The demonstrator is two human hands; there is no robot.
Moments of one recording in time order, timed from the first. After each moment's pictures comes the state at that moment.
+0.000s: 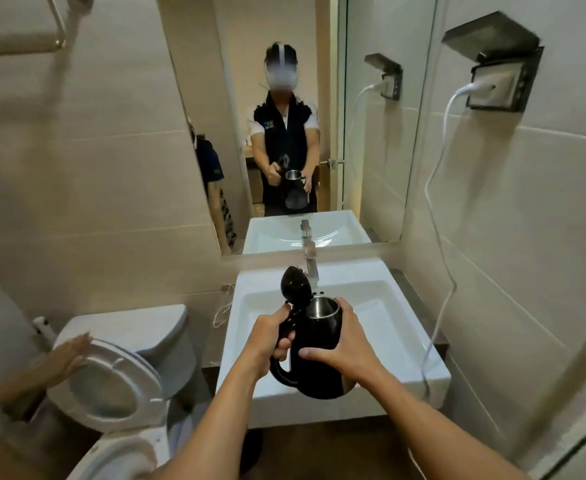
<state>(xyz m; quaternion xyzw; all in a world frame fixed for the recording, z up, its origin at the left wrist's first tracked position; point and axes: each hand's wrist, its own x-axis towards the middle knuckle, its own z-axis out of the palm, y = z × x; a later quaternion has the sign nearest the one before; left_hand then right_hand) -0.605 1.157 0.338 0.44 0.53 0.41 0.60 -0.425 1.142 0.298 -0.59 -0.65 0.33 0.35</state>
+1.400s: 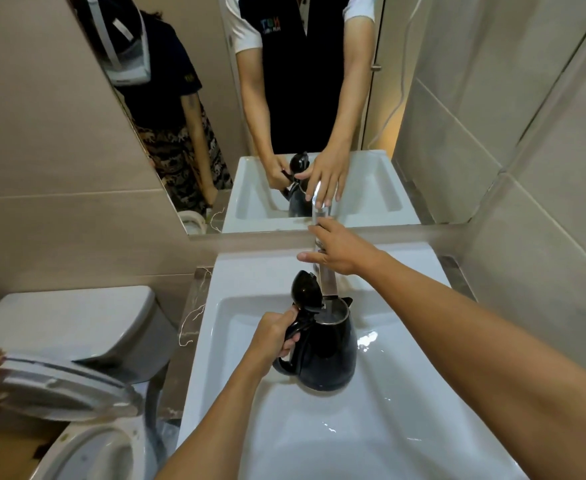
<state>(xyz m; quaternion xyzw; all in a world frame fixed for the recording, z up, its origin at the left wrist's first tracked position) -0.604 1.418 0.206 0.41 0.59 0.34 0.61 -0.431 1.545 0.287 -0.55 -0.81 0.20 0.02</state>
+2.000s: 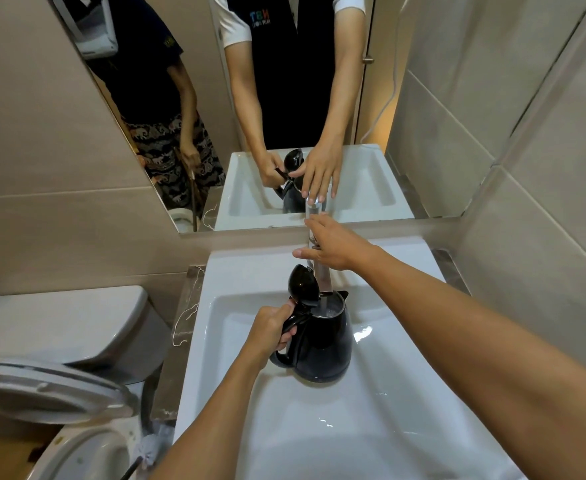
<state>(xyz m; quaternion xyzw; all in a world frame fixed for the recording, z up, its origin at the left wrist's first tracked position) -0.602 1.427 0.199 0.42 0.59 0.34 0.60 -0.431 1.550 0.283 -0.55 -0.81 0.19 0.01</state>
